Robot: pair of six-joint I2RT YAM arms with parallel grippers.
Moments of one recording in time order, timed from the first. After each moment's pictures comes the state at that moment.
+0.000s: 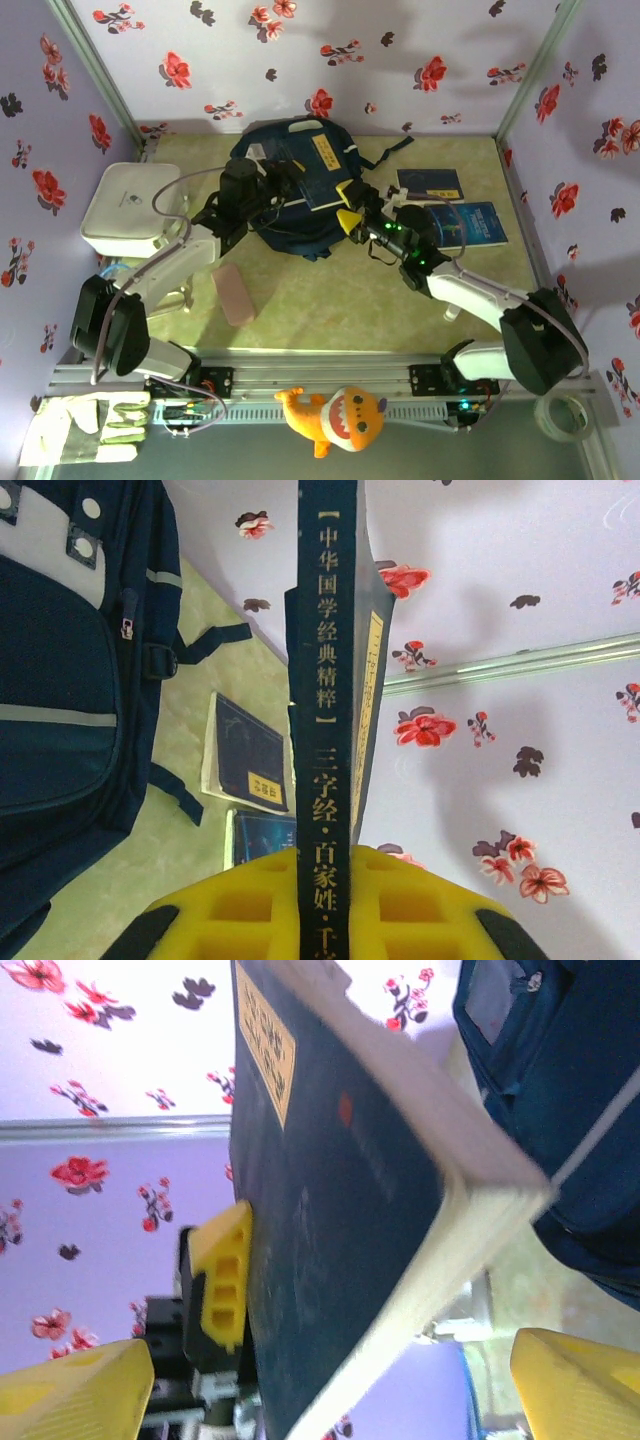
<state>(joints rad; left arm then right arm) -0.56 1.43 1.06 0.16 0.15 -1.25 0.59 1.33 0.65 0.68 -0.26 1.56</state>
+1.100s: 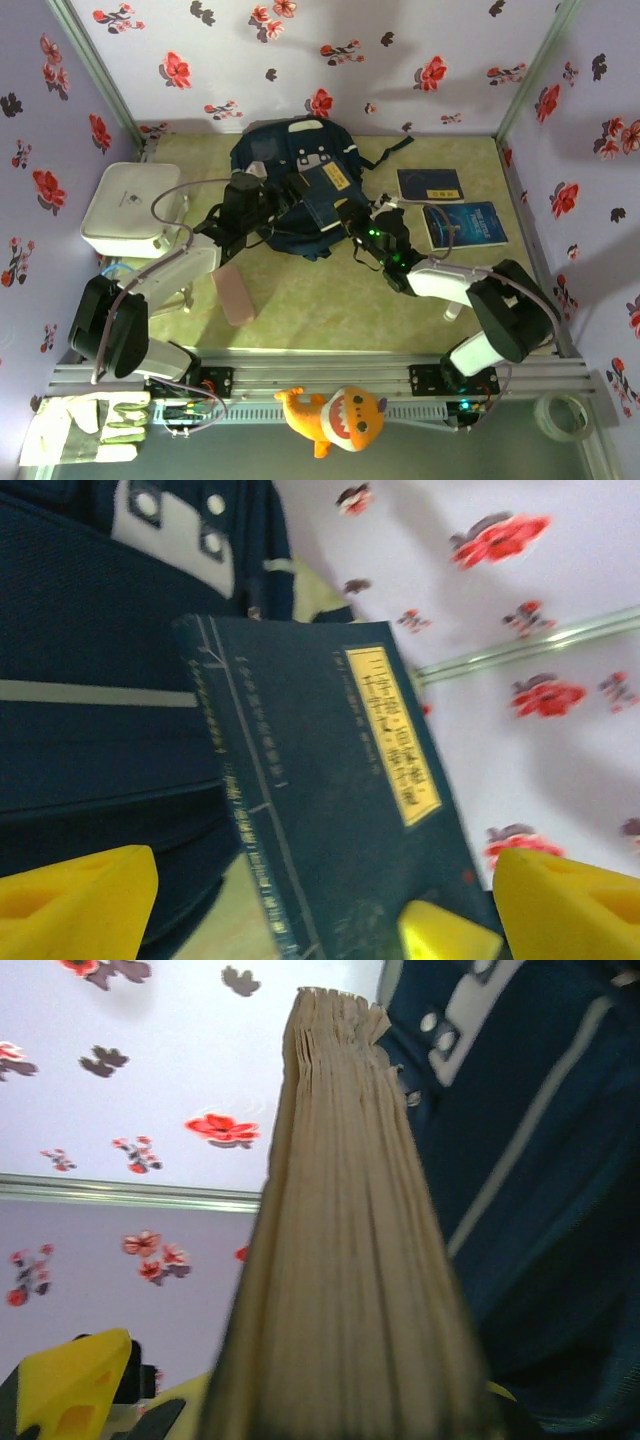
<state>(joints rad) -0.57 1.43 0.96 0.07 0.10 -1.00 0.64 1.48 0.62 0.71 0.01 1.36</state>
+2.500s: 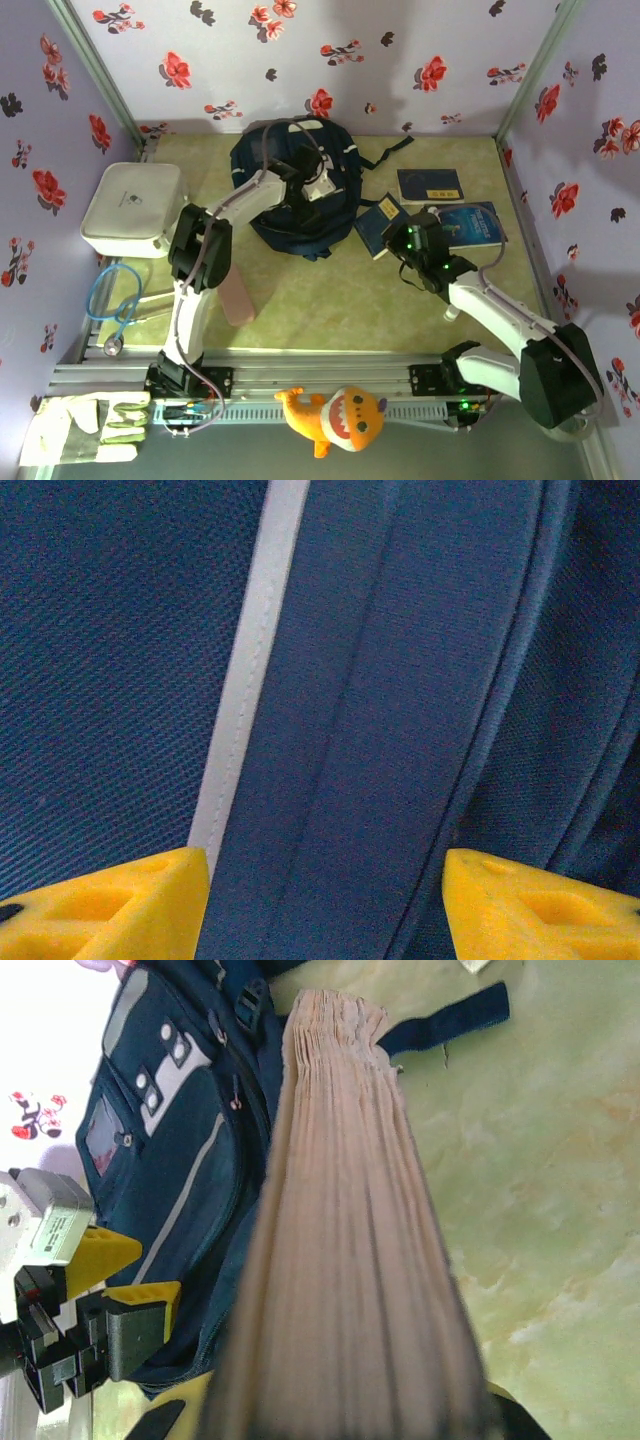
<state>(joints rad) -0.61 2.18 1.85 -0.86 -0.09 0.47 0.45 1.13 0.60 -0.08 0.02 1.04</state>
